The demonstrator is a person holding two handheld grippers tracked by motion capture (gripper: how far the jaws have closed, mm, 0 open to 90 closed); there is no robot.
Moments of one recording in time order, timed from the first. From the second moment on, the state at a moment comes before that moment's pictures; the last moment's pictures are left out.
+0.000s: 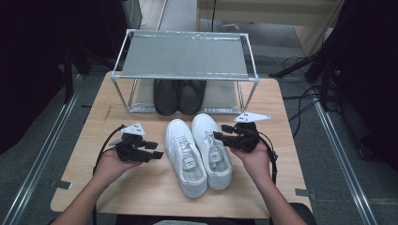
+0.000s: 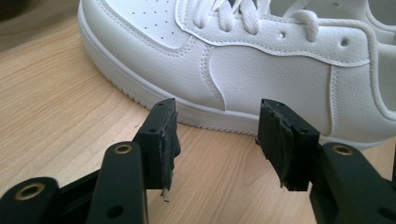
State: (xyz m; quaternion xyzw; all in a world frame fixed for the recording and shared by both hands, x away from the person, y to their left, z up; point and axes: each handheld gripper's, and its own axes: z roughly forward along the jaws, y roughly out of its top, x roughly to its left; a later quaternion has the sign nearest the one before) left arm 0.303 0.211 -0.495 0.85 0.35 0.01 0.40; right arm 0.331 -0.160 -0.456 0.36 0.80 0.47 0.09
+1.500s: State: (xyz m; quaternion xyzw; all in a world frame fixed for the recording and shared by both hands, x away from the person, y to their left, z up) left arm 0.350 0.211 -0.482 0.84 0.34 0.02 0.42; right arm 0.263 -0.108 -0.468 0.40 0.79 0.46 0.11
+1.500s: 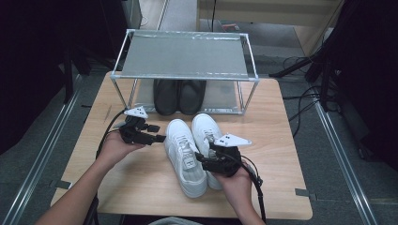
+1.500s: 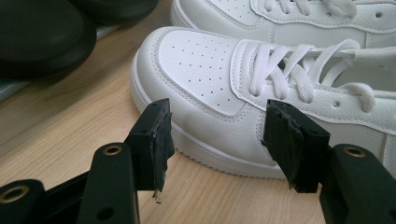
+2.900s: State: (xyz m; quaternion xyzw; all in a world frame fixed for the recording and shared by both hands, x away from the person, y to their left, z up) left arm 0.353 0.224 -0.479 0.84 0.34 0.03 0.42; right arm 0.262 -0.095 -0.476 0.40 0.82 0.40 0.12
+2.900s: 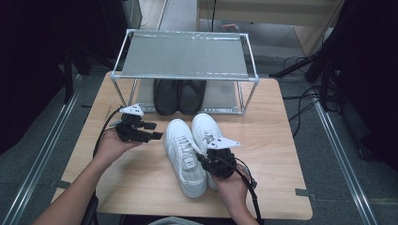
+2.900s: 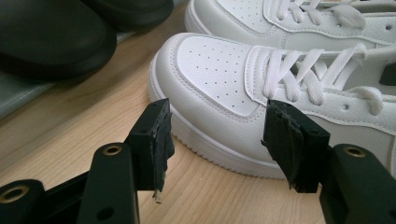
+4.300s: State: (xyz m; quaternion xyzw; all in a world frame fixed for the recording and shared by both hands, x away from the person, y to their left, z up) left arm 0.342 0.257 -0.477 0.82 0.37 0.06 0.43; right arm 0.277 -0.128 -0.456 0.34 0.85 0.39 0.07
